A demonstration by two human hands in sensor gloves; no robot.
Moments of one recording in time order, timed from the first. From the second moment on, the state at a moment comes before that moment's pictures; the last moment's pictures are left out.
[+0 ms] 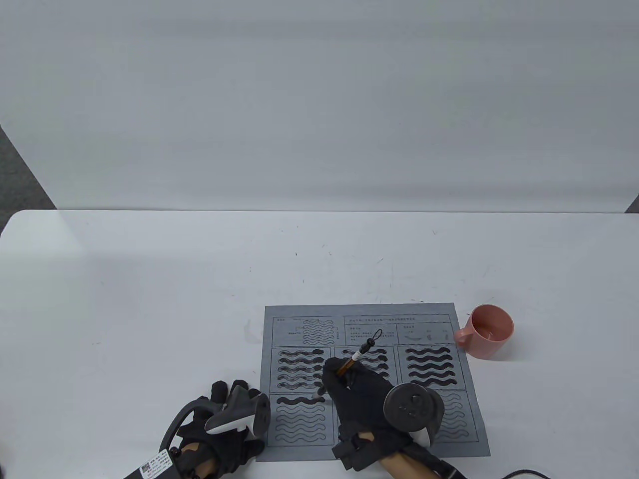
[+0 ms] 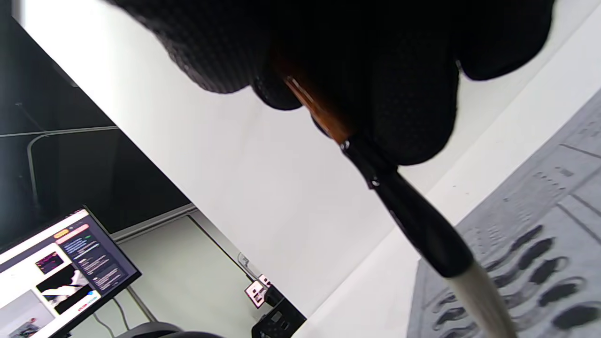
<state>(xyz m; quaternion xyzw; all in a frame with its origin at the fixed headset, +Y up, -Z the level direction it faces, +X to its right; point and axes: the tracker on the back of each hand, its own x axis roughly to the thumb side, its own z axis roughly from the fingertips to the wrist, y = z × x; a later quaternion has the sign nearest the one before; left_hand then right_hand) -0.183 -0.785 -0.270 -0.37 -0.08 -0.17 0.91 0.079 -0.716 -0.277 0.20 -0.15 0.83 0.50</state>
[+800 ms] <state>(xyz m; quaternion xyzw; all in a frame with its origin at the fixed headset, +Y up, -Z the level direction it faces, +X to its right) -0.184 -0.785 -0.270 -0.37 -0.08 -0.17 0.91 0.046 -0.728 -0.268 0.28 -0.11 0.82 0.49</state>
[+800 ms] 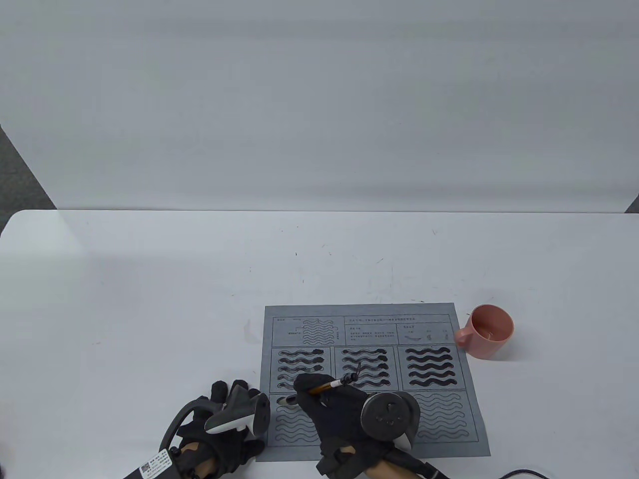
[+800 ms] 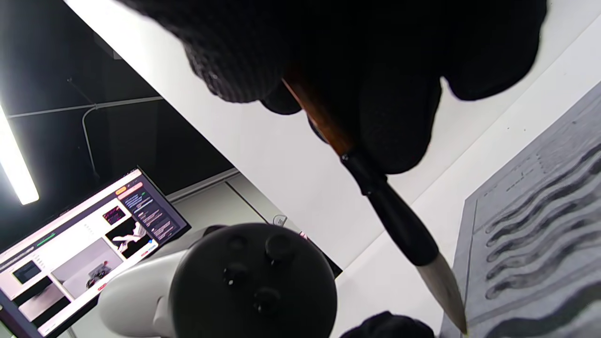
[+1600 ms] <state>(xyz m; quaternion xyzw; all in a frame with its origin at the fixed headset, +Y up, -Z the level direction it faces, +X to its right) -0.184 -0.785 -0.270 -0.37 -0.08 -0.17 0.91 0.044 -0.733 -0.270 0.27 -0.10 0.83 0.48</state>
